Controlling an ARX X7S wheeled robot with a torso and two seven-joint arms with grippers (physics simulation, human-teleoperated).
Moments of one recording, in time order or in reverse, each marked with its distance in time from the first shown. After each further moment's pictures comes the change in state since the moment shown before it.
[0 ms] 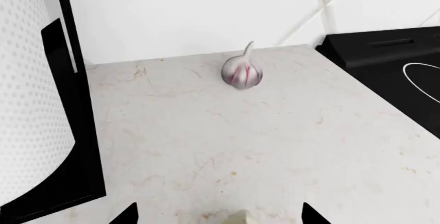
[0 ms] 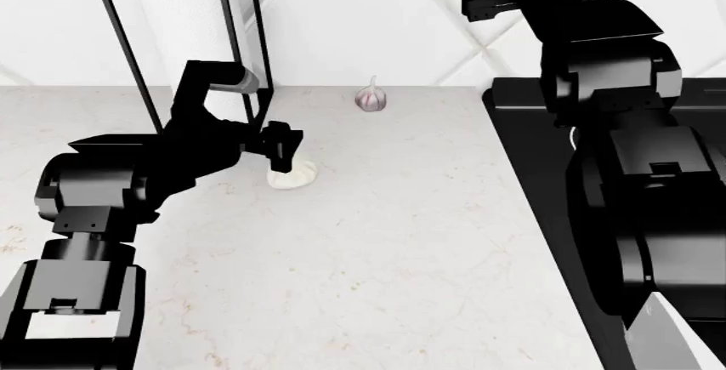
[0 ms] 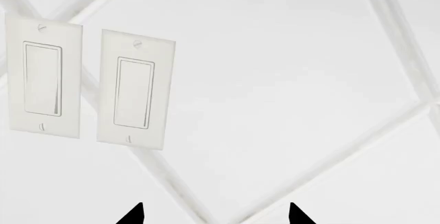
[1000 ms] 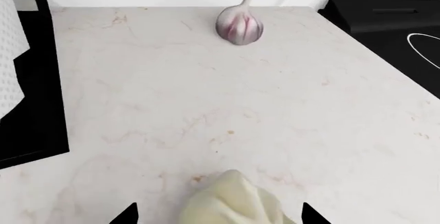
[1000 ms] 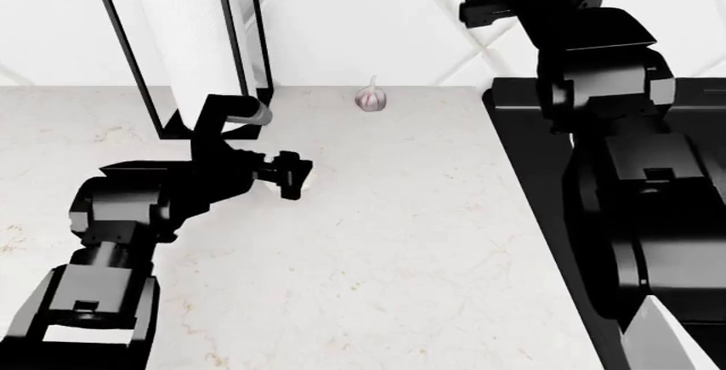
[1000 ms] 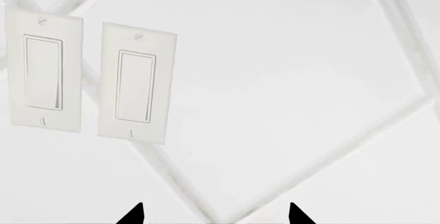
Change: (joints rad) left arm 0.020 0.027 0.044 -0.189 0.001 0.124 0.046; right arm -0.019 -0.003 0.009 0.000 -0.002 -0.013 0.003
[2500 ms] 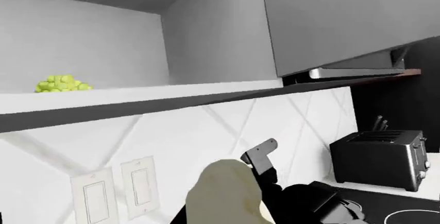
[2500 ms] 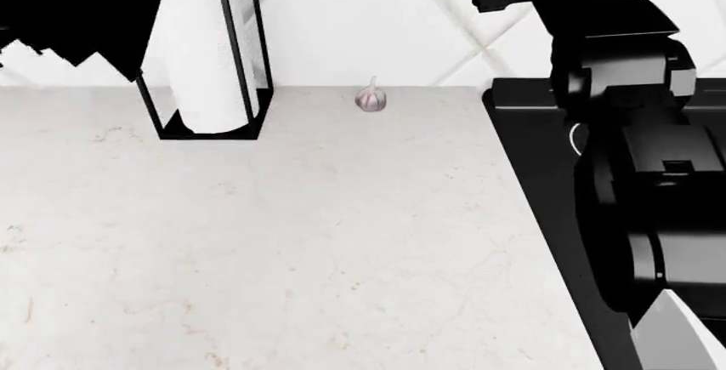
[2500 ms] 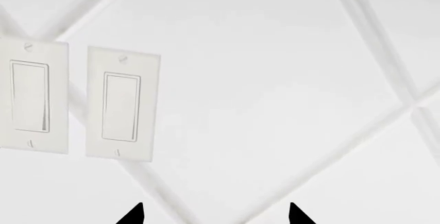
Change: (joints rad) left arm -0.256 -0.355 -0.421 1.330 -1.677 -0.546 -1.199; right arm 0.026 0.020 0.025 -0.001 0.001 -0.006 -0.001
